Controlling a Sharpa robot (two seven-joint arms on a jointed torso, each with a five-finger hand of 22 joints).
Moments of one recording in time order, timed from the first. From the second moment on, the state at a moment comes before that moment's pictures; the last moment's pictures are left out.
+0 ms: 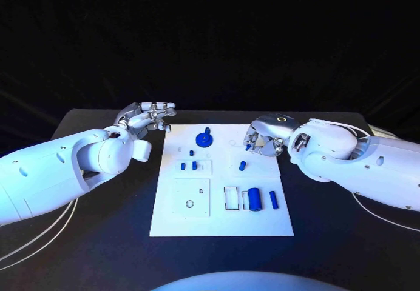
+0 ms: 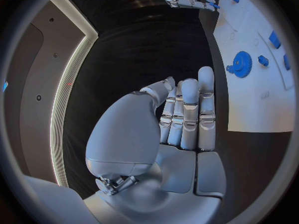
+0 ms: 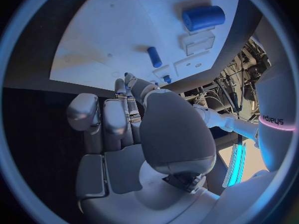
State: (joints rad) left arm 1.20 -0.81 -0.01 1.39 0.01 -0.27 0.29; left_hand 1.39 -0.12 0.47 0.00 0.08 1.04 0.18 0.14 0.07 1.11 0.10 0.29 0.12 1.22 0.01 1.02 0.55 0.17 1.19 0.11 0.58 0.88; right arm 1.20 -0.90 0.00 1.64 -1.74 -0.19 -0.16; right_hand 1.38 -0.08 0.46 0.01 0.06 1.19 0.11 0.10 0.09 1.25 0.05 0.12 0.08 1.46 -0.03 1.19 1.05 0.13 1.32 0.08 1.23 0.92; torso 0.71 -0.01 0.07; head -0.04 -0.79
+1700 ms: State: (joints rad) left arm 1.19 -0.79 -0.01 1.40 0.01 -0.26 0.28; left_hand 1.39 -0.12 0.47 0.00 0.08 1.04 0.18 0.14 0.07 1.10 0.10 0.29 0.12 1.22 0.01 1.02 0.54 0.17 1.19 0.11 0.58 0.88; right arm 1.07 -0.66 -0.02 1.65 -1.73 -0.14 -0.14; right_hand 1.38 -0.08 0.46 0.01 0.05 1.18 0.11 0.09 0.11 1.25 0.05 0.11 0.07 1.46 -0.03 1.19 1.04 0.13 1.32 0.08 1.23 0.91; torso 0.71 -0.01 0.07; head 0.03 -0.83
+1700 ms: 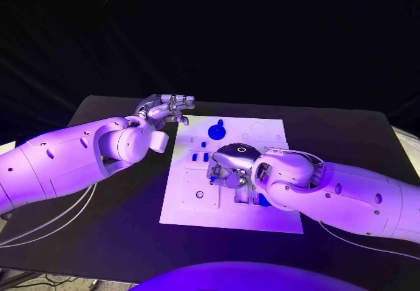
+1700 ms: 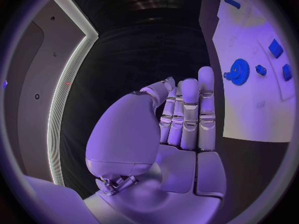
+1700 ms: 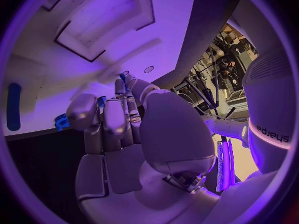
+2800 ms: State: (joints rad) left arm 1.19 -0.79 -0.01 1.39 0.01 -0.25 0.27; left_hand 1.39 -0.12 0.46 -0.01 0.08 1.03 0.18 0.14 0.07 1.10 0.10 0.29 0.12 1.22 0.01 1.01 0.54 0.17 1.19 0.11 0.58 0.88; right arm 1.06 -0.67 -0.02 1.66 -1.74 -0.15 -0.14; right_hand 1.38 -0.08 0.46 0.01 0.05 1.19 0.11 0.09 0.11 1.25 0.05 0.11 0.07 1.46 -0.03 1.19 1.04 0.13 1.32 0.08 1.23 0.91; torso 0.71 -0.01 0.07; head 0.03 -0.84
